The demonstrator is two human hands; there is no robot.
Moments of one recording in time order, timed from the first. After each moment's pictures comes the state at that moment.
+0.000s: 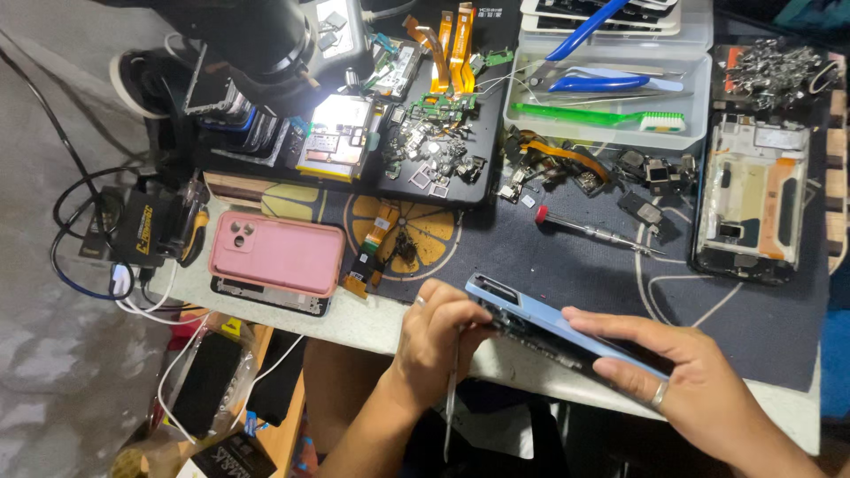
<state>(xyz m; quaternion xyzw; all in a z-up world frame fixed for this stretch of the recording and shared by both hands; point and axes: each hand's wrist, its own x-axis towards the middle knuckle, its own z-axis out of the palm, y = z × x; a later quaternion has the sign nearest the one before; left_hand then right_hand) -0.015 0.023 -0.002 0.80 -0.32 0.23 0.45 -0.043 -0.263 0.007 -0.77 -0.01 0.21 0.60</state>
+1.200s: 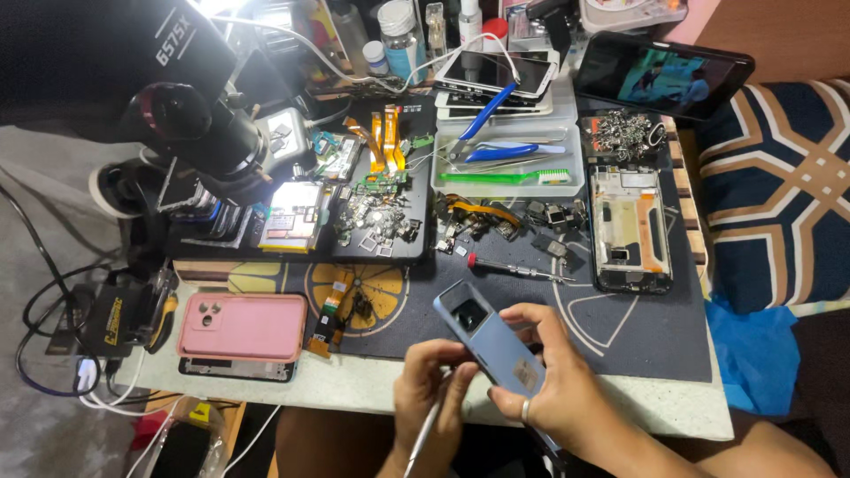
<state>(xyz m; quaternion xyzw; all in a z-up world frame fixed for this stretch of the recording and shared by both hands) -0.053 -0.029 -0.028 0.69 -0.11 0.08 0.71 -0.046 -0.202 0.032 -0.76 0.13 0.13 0.62</state>
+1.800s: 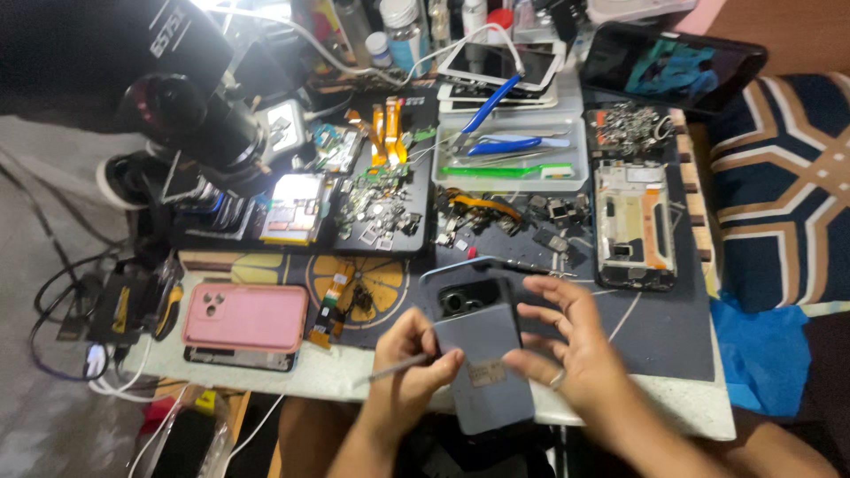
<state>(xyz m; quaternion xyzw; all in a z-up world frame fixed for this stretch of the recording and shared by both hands) -0.022 0.001 -0.020 0.60 -0.02 -0.14 0.78 -0.039 -0.228 0.006 -0.70 0.02 0.04 0.71</state>
